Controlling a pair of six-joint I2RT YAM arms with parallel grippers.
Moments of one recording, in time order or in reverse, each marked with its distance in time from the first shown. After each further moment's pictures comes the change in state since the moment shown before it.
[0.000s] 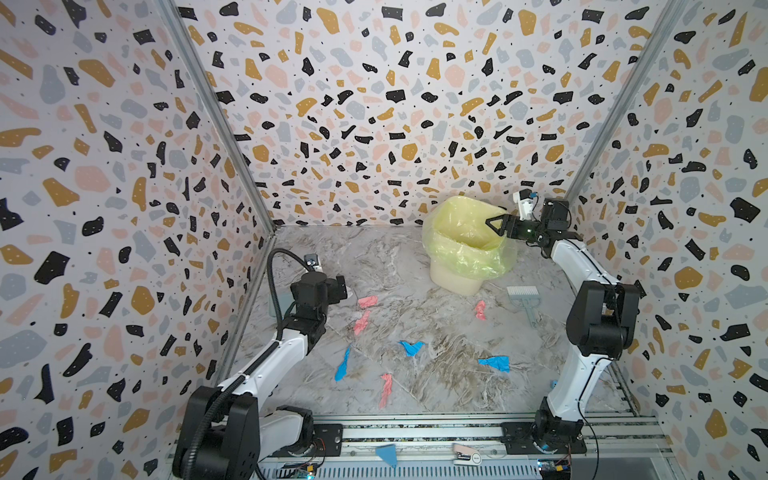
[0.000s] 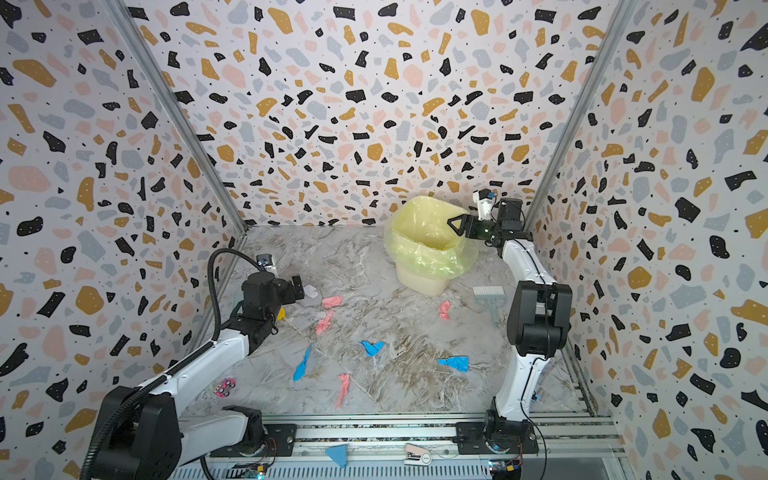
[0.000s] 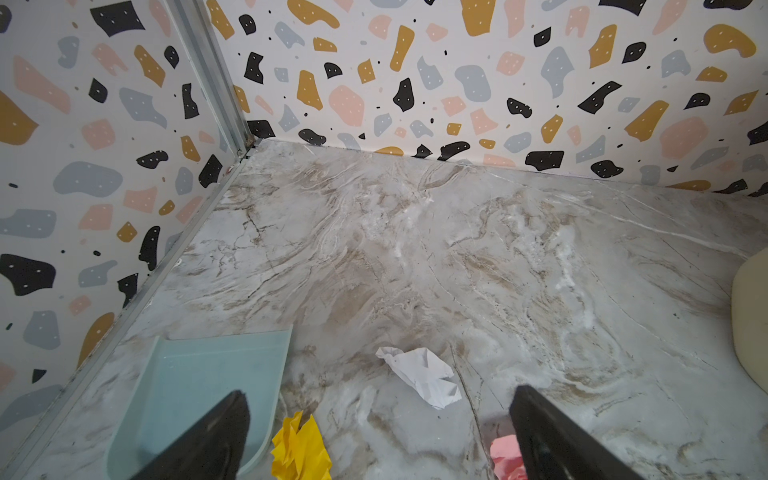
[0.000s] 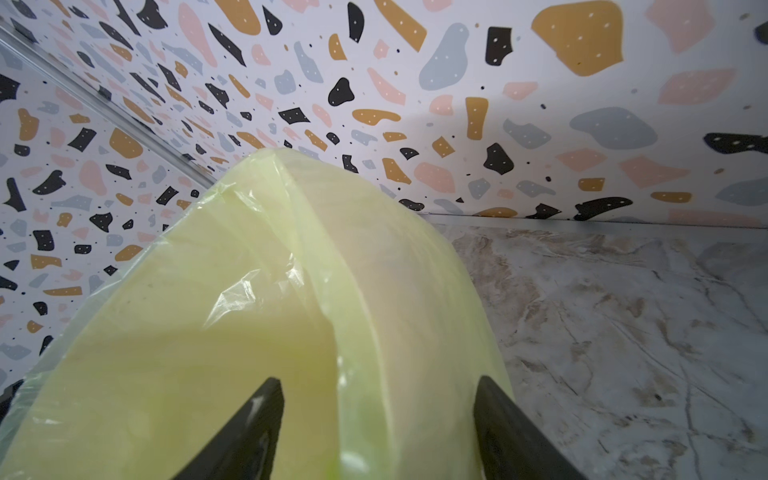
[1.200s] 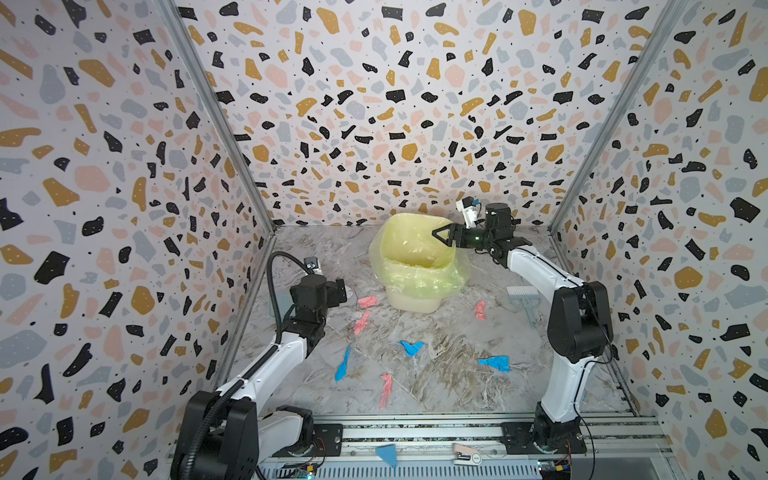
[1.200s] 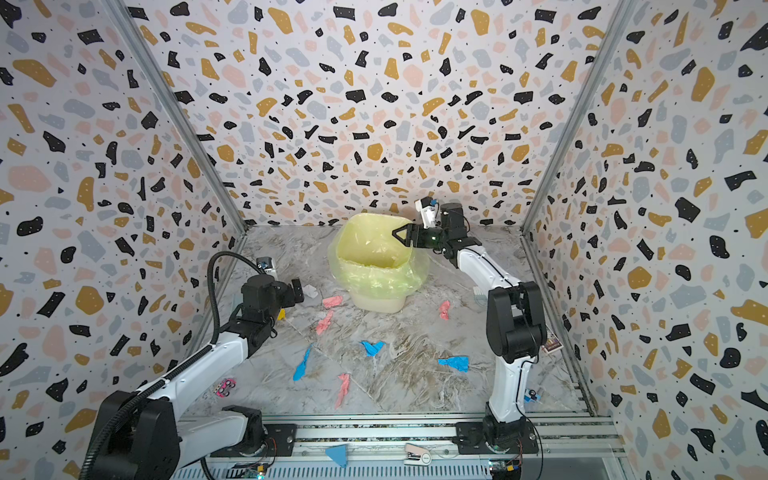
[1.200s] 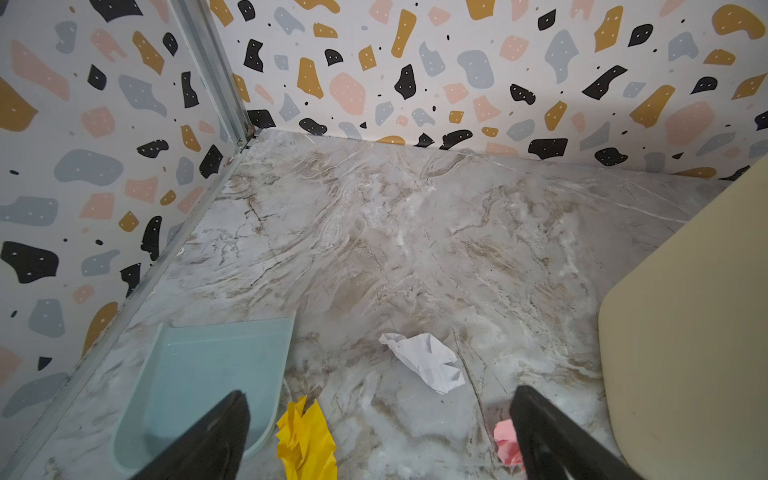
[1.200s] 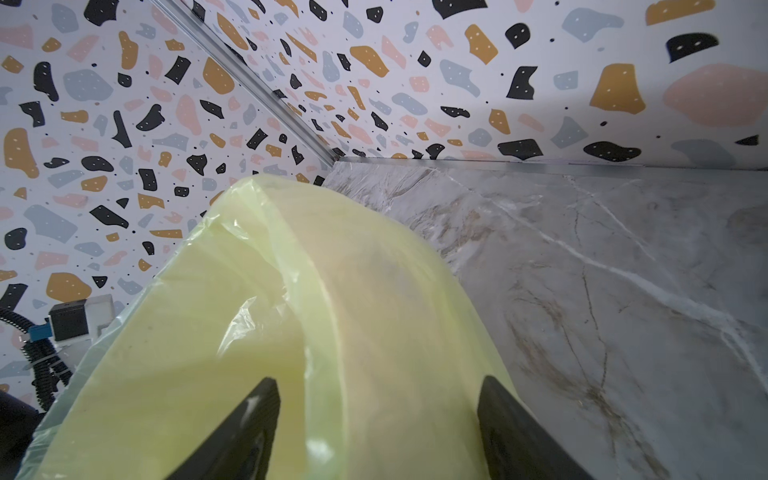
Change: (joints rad) left arm 0.000 -0.026 -0.023 -0.018 0.002 -0.001; right arm 0.340 -0.025 -0.087 0.135 0.077 0.202
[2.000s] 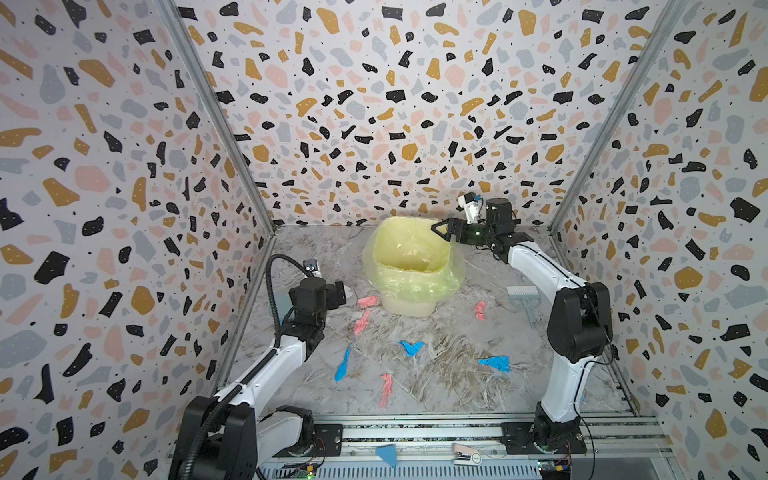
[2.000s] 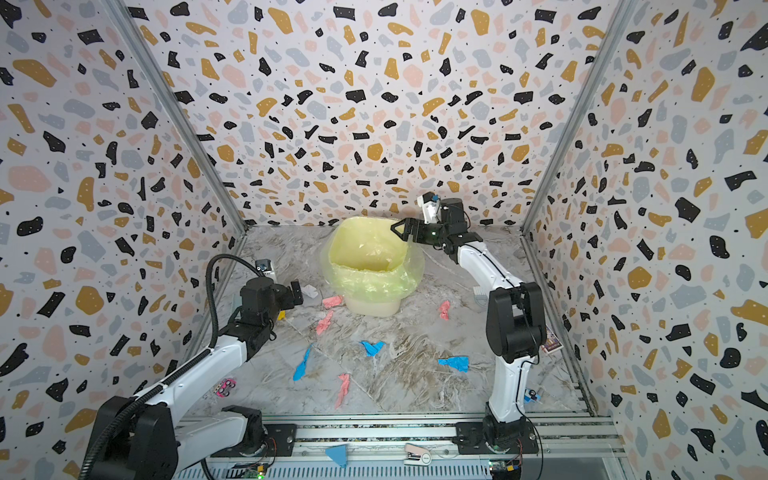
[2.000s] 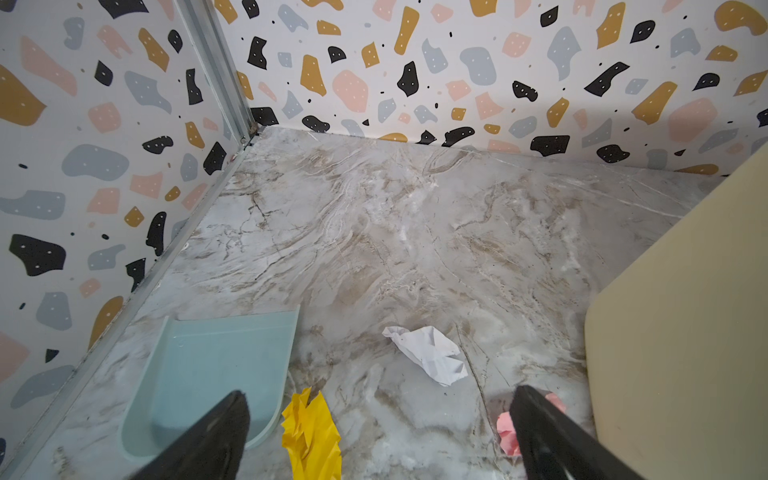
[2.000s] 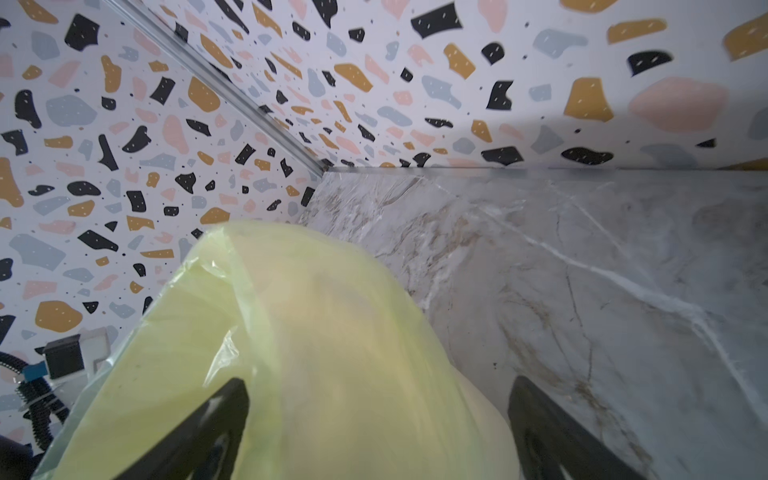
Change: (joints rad) left arm 0.000 -0.029 -0.023 -0.008 -0.004 0.000; right arm -0.032 -0.003 0.078 -0.076 0.045 0.022
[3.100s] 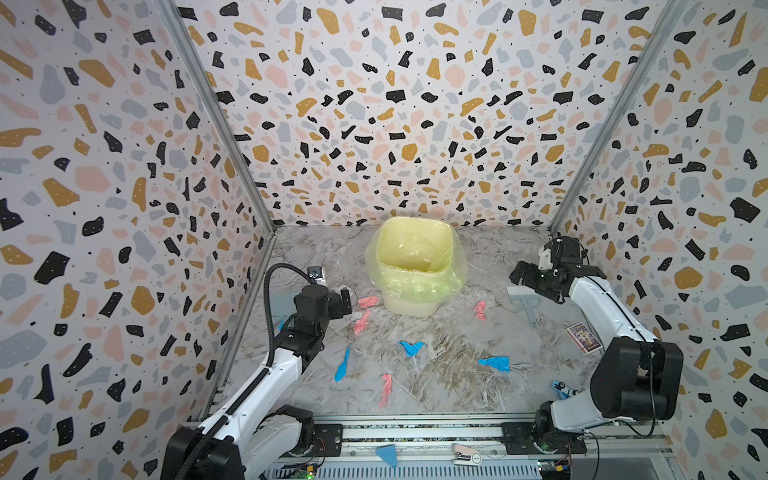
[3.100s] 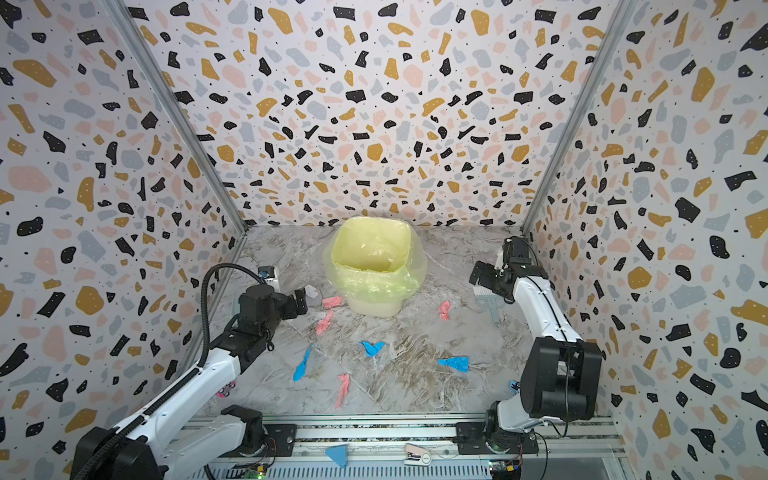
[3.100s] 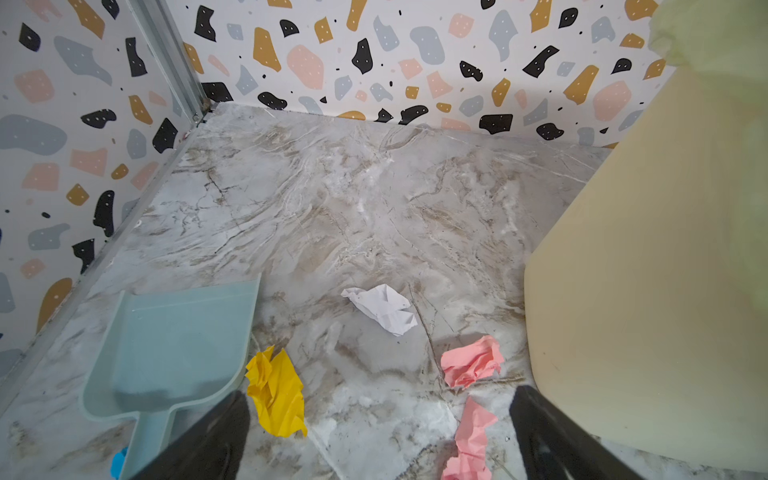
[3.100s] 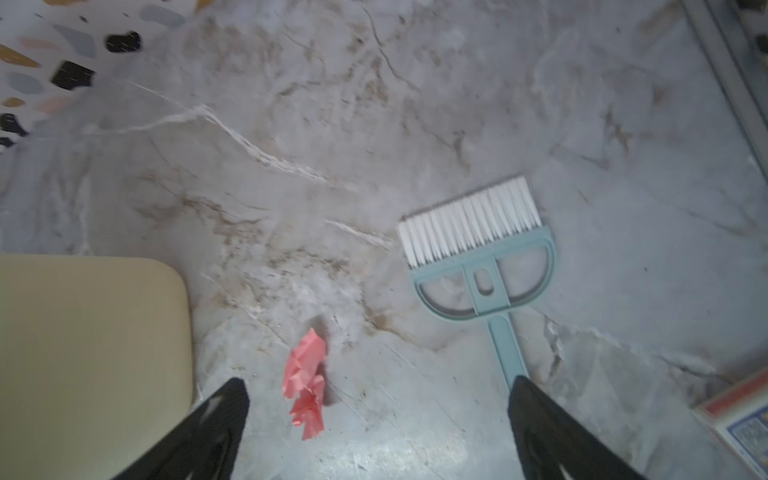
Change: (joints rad) left arm -0.068 -0.143 -0.018 -0.165 0.065 -0.066; right arm -0.352 -0.444 -0.507 -0.500 0.502 -0.116
